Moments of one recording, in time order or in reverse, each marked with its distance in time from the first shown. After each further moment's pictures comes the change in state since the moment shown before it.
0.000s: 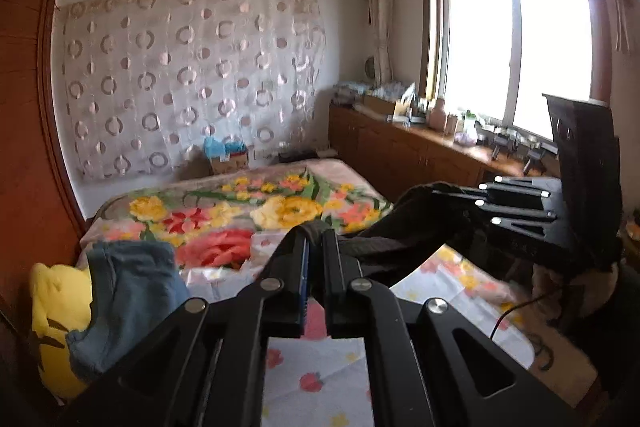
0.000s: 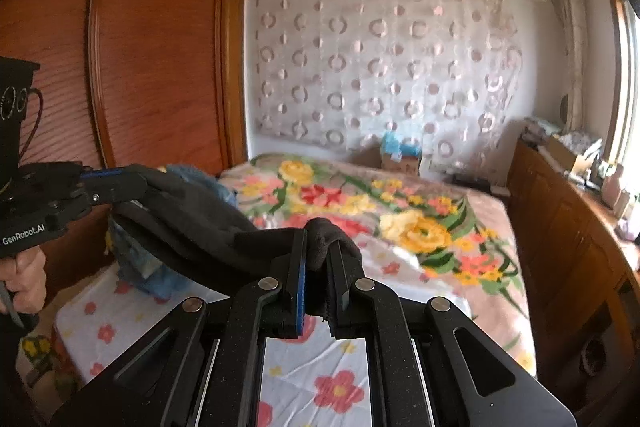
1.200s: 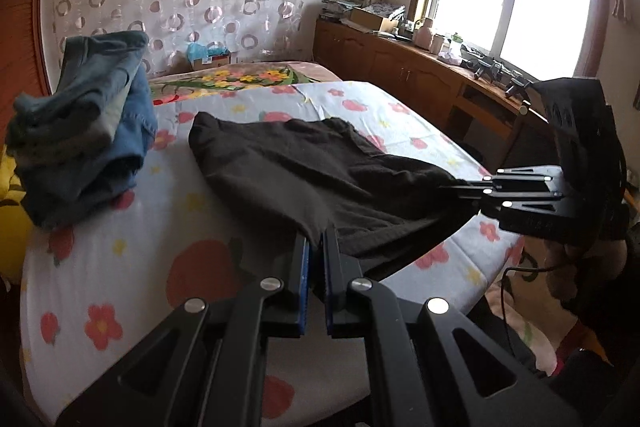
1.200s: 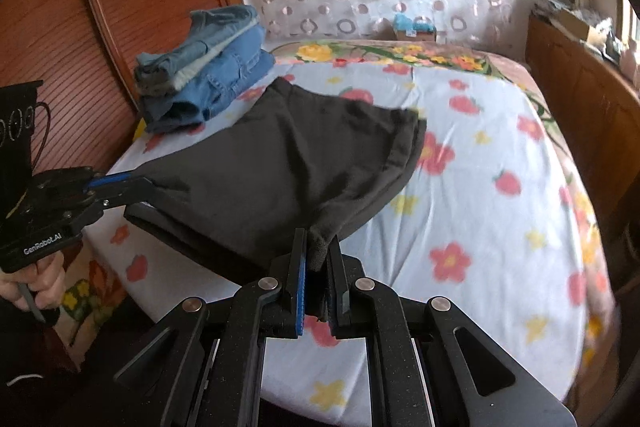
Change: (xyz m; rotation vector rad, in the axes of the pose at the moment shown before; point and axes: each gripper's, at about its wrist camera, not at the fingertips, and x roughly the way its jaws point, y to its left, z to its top) left arm -0.027 -0.044 -0.194 -0.070 0.248 -0.075; right arm -0.009 0.053 -0.205 0.192 0.308 0.096
